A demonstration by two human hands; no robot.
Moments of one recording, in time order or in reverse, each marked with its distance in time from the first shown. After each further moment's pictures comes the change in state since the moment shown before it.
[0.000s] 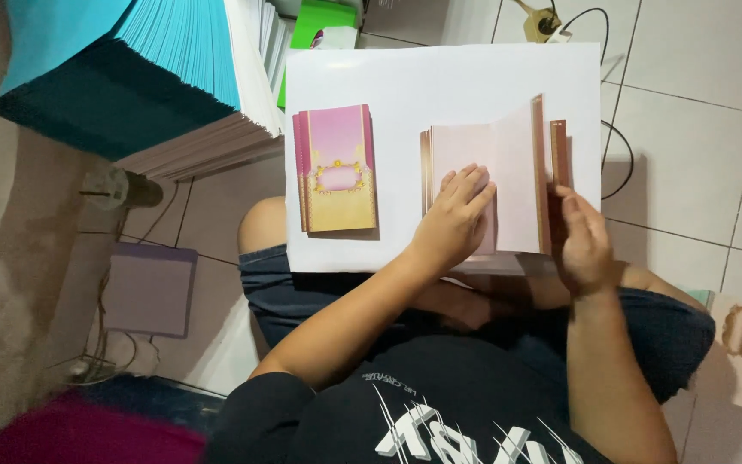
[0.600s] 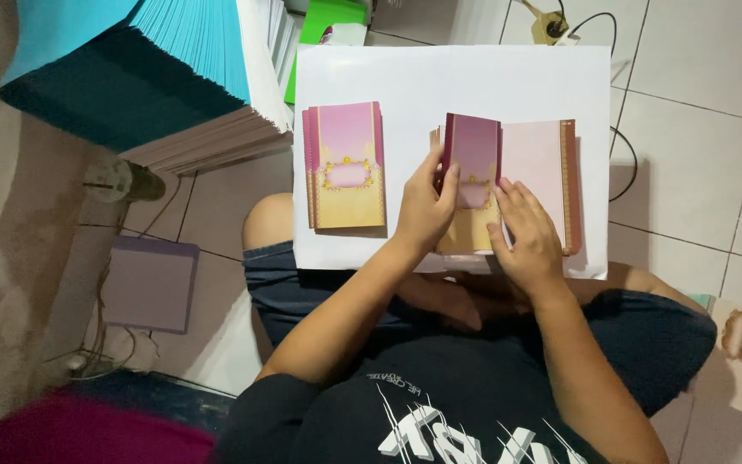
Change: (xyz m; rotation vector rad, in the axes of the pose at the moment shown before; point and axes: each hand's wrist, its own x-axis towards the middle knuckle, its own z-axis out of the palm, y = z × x) left_hand -0.001 -0.040 -0.015 -0.863 0.172 -0.614; right_hand 0.002 0.034 0.055 -0.776 -0.139 -0.778
